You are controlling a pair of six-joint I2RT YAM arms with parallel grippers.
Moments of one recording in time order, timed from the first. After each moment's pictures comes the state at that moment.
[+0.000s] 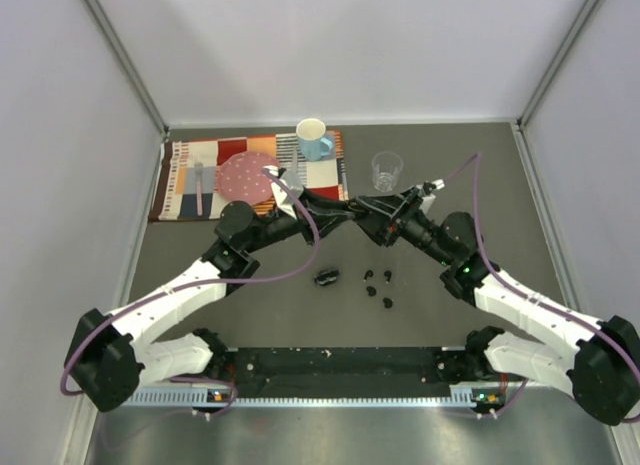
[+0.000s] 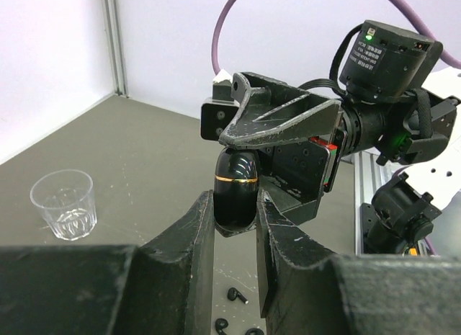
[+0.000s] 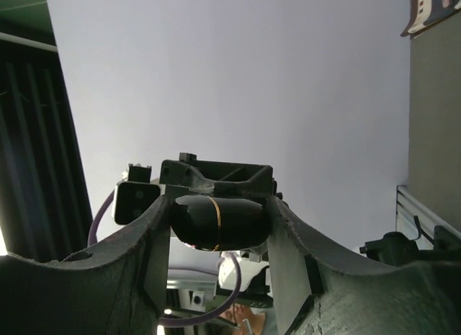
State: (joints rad) left arm -0.69 1.11 0.72 0.65 0.54 -0.26; right arm 0.65 1.01 0.54 0.62 -0.26 1.79
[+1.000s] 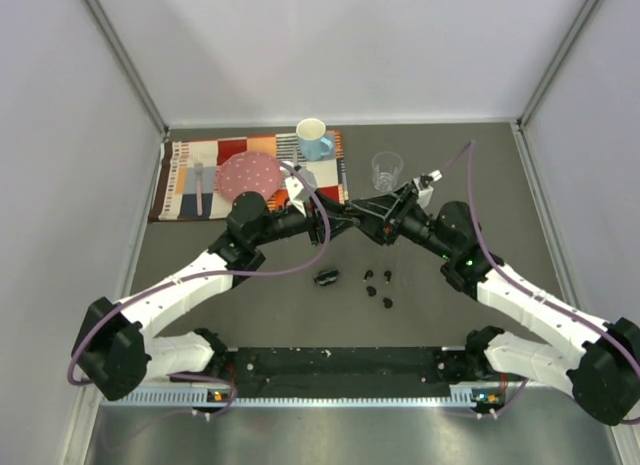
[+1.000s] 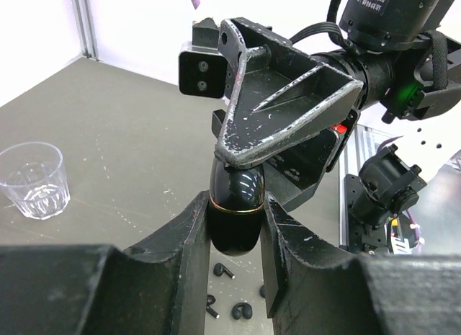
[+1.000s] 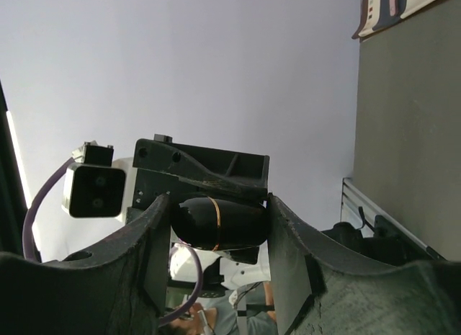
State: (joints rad) left arm -0.68 1.18 0.77 0.56 0.63 -0.26; right arm 0.65 1.01 0.63 0.42 -0.32 1.61
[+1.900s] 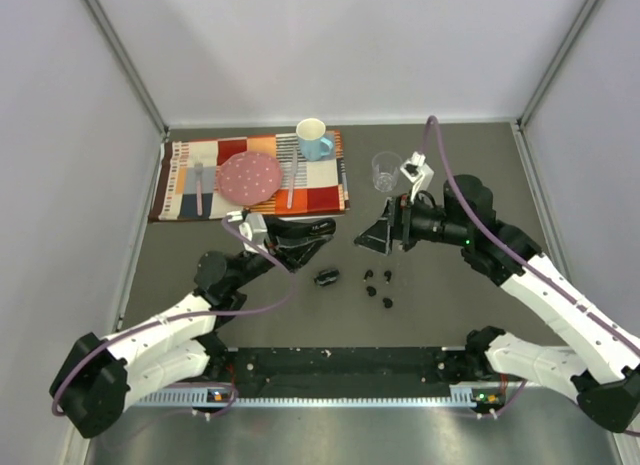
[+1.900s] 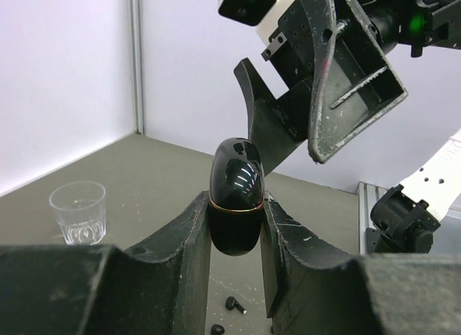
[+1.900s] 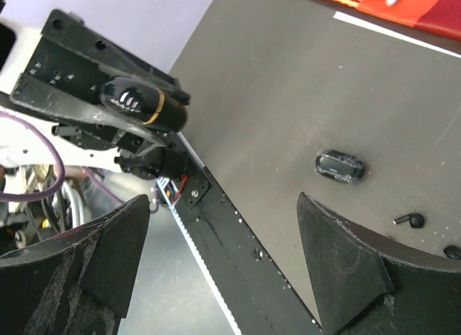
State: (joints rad) left arm -0.69 0.92 0.35 1.03 0.43 -0.32; right arm 0.65 0.95 1.01 -0.40 -0.46 0.56
